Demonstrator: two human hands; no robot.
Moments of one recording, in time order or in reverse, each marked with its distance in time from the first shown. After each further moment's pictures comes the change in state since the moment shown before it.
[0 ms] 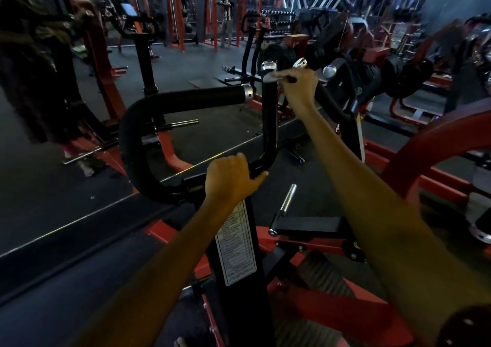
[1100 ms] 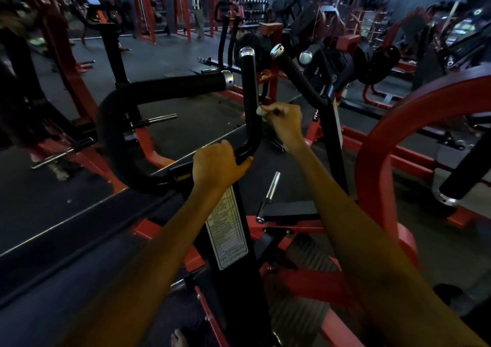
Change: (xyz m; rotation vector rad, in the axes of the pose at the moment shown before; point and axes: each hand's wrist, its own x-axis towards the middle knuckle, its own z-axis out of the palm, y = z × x) left_hand -0.004 0.001 -0.002 -0.111 0.035 0.015; right_hand -0.084 0.041 -0.010 0.244 -0.065 0.190
